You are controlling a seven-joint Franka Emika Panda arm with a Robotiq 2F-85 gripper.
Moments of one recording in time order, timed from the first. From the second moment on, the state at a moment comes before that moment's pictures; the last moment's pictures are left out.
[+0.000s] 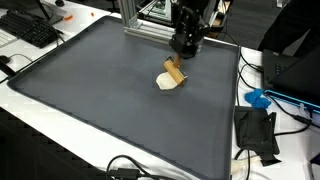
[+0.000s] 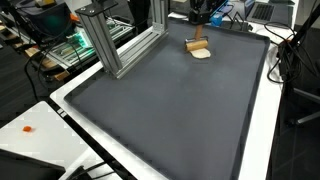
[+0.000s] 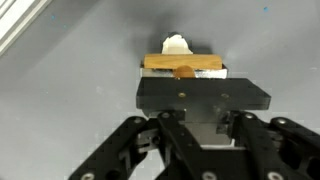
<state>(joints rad) 0.28 0.22 0.13 -2.00 -0.16 2.22 1.09</state>
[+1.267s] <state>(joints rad) 0.25 0.24 0.05 -2.02 -0.26 2.33 1.36</state>
